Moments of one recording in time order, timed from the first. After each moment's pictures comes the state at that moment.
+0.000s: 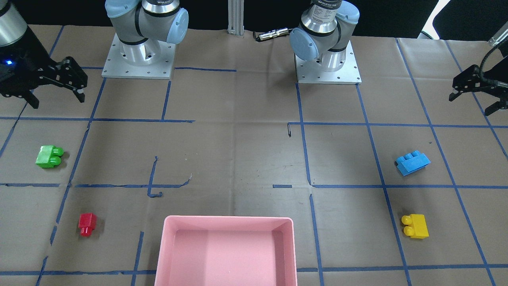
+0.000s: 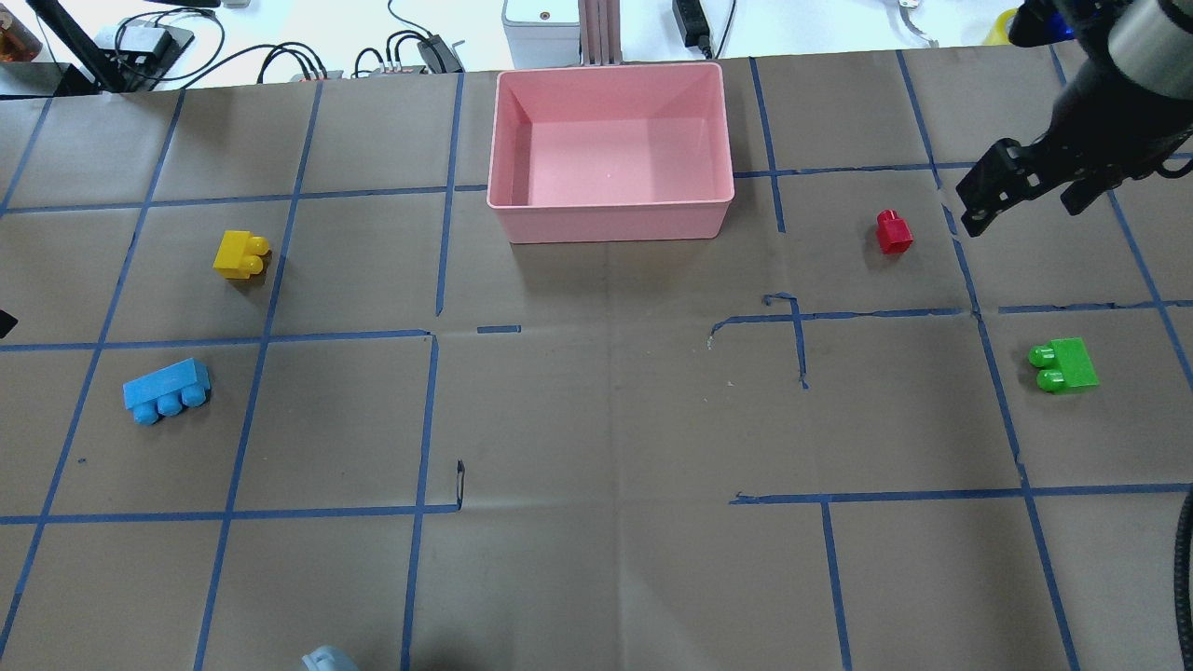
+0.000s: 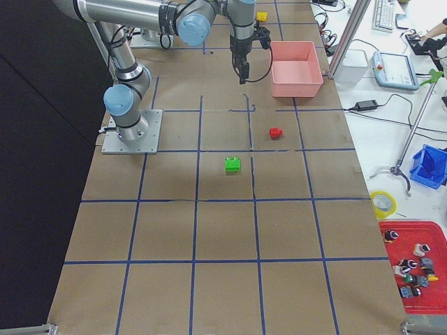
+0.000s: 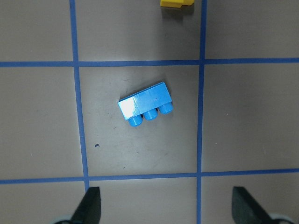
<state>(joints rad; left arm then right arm) -0.89 -1.61 -1.62 -1.57 1.63 1.24 1.28 -1.64 1.67 -1.63 -1.56 -0.50</state>
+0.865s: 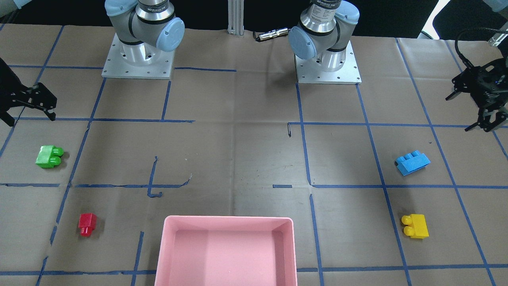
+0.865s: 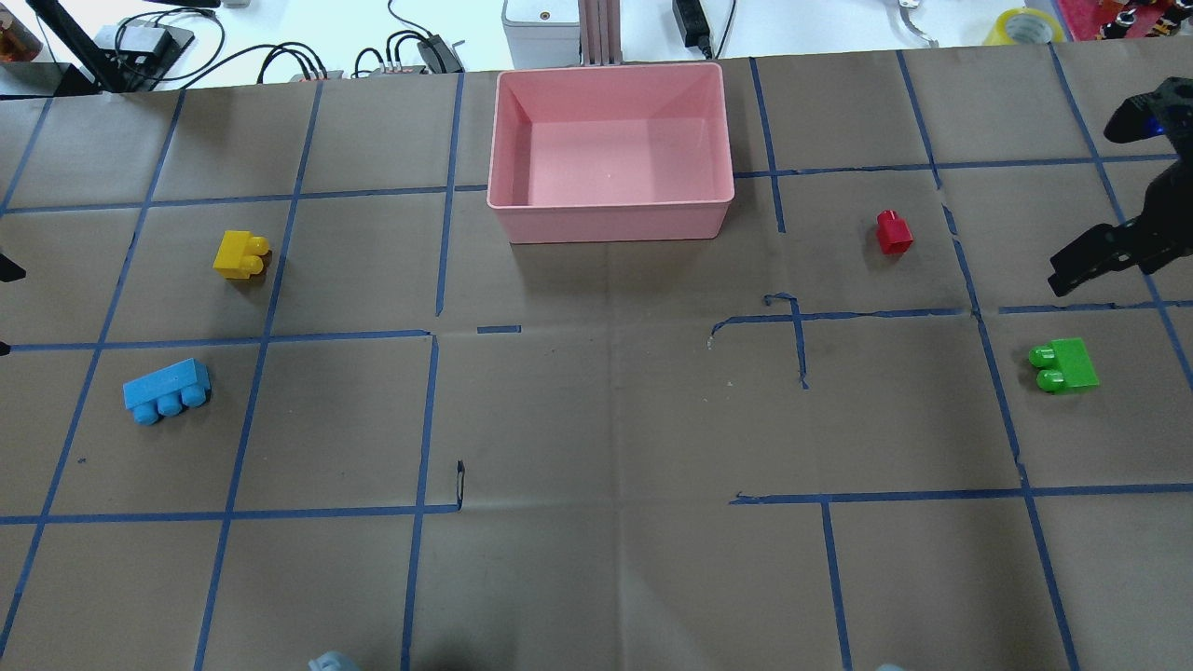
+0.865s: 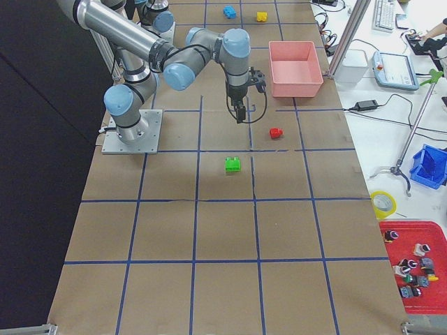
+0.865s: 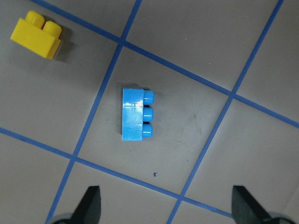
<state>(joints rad) -0.94 -1.63 -1.69 -1.48 1.63 1.96 1.02 -1.62 1.94 -1.94 -1.53 -0.74</state>
